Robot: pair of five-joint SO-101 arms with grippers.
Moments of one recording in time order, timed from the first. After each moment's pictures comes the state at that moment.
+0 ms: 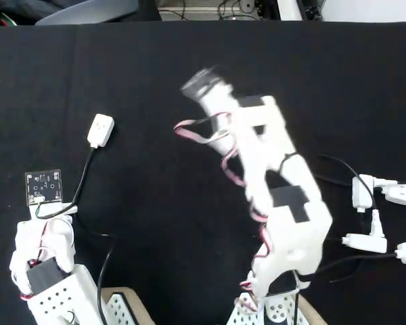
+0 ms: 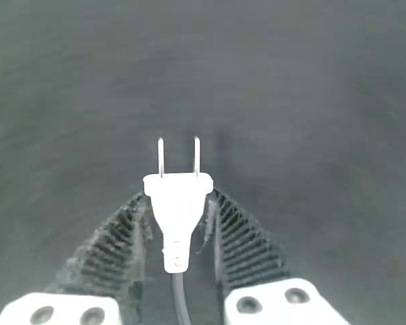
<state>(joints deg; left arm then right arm) -35.8 -104.1 96.1 64.3 -24.0 -13.1 19.8 8.7 59.0 40.4</state>
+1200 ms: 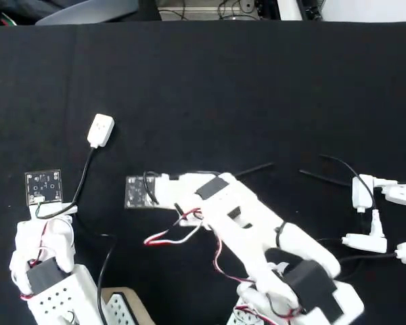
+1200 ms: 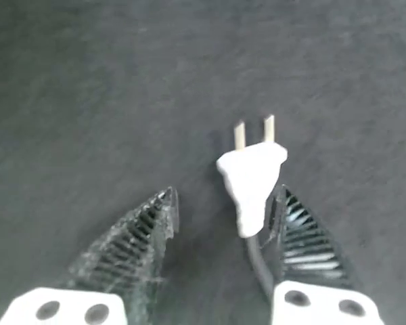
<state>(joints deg) -35.8 -104.1 96.1 64.3 -24.0 -35.8 -14.3 54.8 38.9 52.7</state>
